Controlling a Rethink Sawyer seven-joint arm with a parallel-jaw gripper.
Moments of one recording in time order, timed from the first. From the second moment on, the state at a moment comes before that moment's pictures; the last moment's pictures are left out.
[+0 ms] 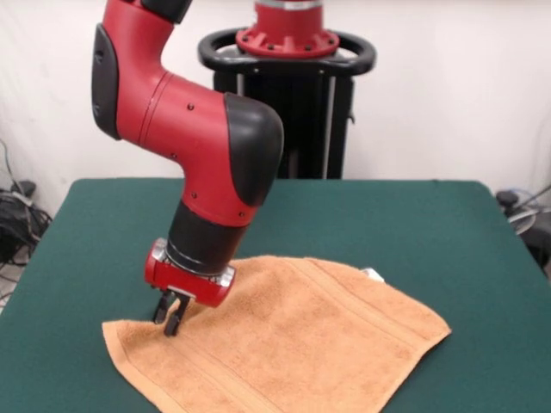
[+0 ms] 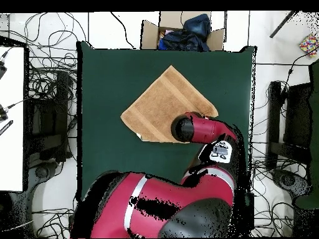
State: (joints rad) arm -0.18 -0.23 -0.31 1.39 -0.12 0.20 1.74
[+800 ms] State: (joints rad) arm -0.25 -0.25 -0.31 1.43 -0.27 0.20 1.74
